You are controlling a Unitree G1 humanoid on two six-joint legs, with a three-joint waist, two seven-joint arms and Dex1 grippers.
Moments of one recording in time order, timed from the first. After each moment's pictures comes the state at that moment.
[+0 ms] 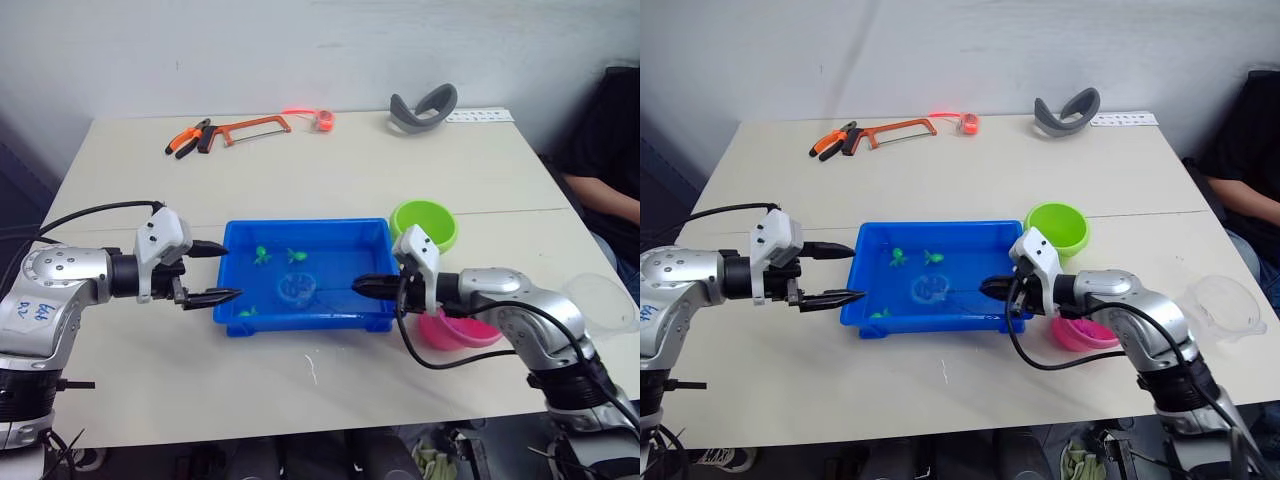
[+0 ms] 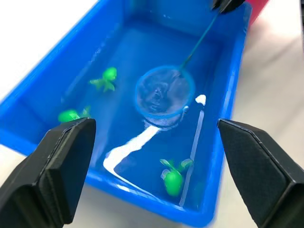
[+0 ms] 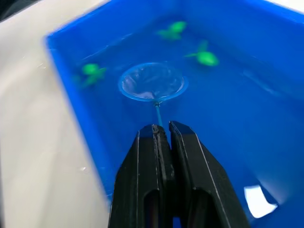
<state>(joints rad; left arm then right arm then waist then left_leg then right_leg) -0.35 0.90 0.14 -0.18 -0.40 0.56 -1.06 -0.49 -0.60 0.19 -0.18 0.54 0.78 0.75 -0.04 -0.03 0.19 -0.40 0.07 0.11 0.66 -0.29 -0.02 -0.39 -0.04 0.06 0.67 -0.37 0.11</state>
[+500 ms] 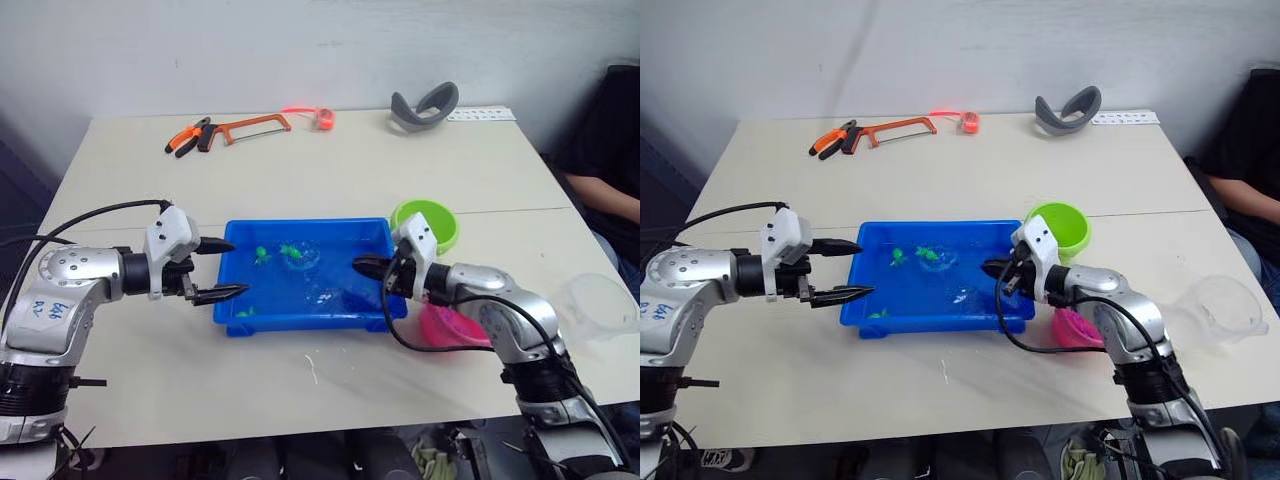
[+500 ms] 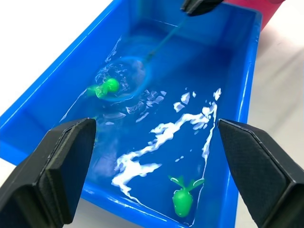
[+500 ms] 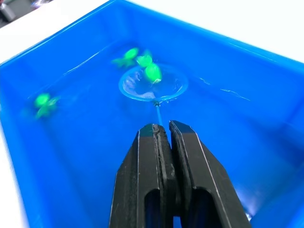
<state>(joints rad) -0.39 0.86 0.09 -0.12 -0.39 0.51 -1.04 -0.44 -0.55 0.13 -0.20 0.47 0.68 0.74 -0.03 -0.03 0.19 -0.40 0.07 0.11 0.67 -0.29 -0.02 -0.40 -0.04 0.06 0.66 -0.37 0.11</state>
